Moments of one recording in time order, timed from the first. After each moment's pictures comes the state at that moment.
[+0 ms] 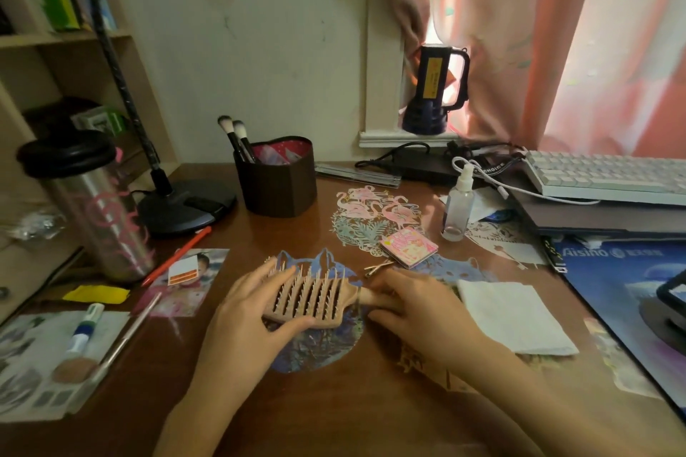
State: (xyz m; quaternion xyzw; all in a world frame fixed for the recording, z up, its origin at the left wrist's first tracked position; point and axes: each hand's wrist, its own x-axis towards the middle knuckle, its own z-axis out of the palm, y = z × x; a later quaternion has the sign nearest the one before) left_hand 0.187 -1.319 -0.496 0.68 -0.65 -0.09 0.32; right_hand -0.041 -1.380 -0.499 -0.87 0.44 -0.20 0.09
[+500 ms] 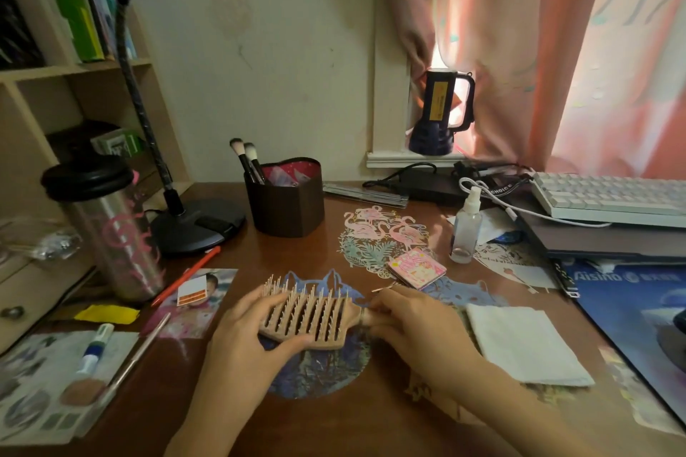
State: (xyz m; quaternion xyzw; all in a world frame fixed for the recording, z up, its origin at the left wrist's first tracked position) left_hand 0.192 -1.316 -0.493 0.71 -0.60 -0.11 0.36; right_hand -0.029 -1.383 -0.496 -0.87 0.44 -0.22 0.05
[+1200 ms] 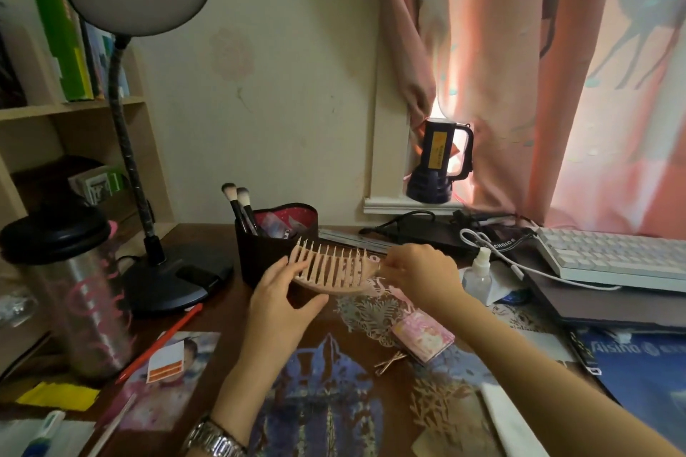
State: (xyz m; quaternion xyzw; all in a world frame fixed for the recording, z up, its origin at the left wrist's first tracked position) left_hand 0.184 -1.441 -0.462 0.67 -0.59 -0.12 0.43; right_hand -0.016 -1.529 -0.440 -0.80 0.57 -0.22 -0.01
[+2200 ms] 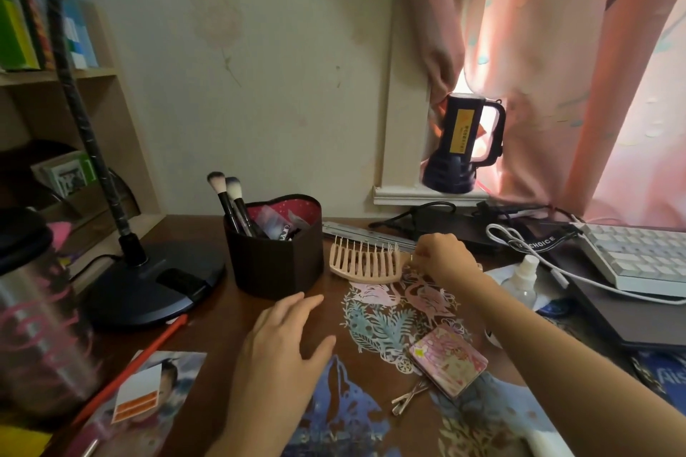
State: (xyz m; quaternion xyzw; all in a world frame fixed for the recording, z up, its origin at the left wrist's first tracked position) left_hand 0.179 -1.444 -0.477 0.70 -0.64 -0.07 0.32; right_hand -0.024 -1.629 -0.468 -0.73 0.66 -0.16 0.12
